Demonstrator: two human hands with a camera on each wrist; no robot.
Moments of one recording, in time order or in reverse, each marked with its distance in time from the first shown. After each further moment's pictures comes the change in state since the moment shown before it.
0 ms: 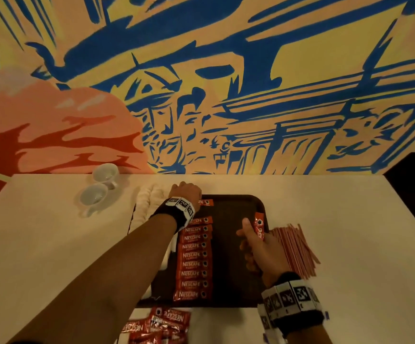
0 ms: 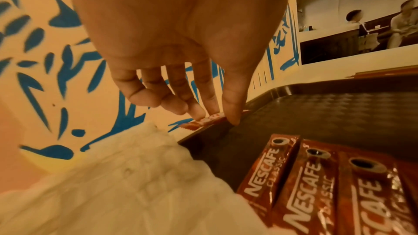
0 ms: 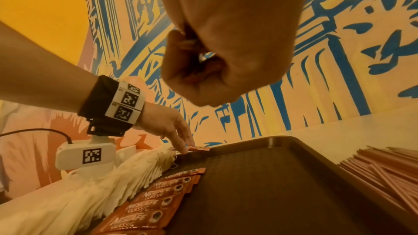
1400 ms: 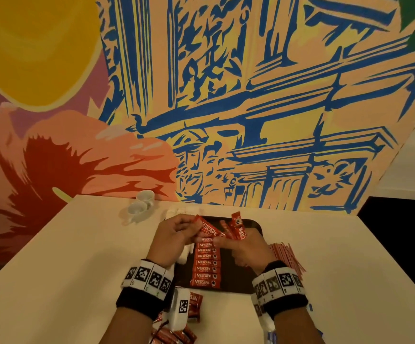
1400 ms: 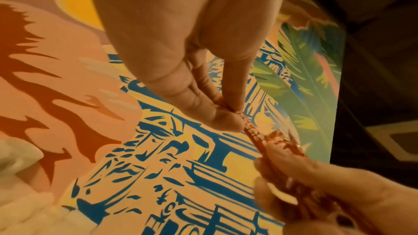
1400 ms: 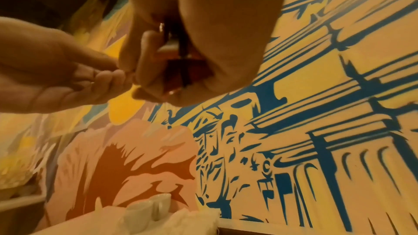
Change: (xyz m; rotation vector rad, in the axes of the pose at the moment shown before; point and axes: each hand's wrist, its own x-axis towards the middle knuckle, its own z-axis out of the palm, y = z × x) left_hand -0.331 0.019 -0.069 -1.711 0.476 0.031; right_hand -0.170 -0.032 0.032 -0.247 -0.351 -0.378
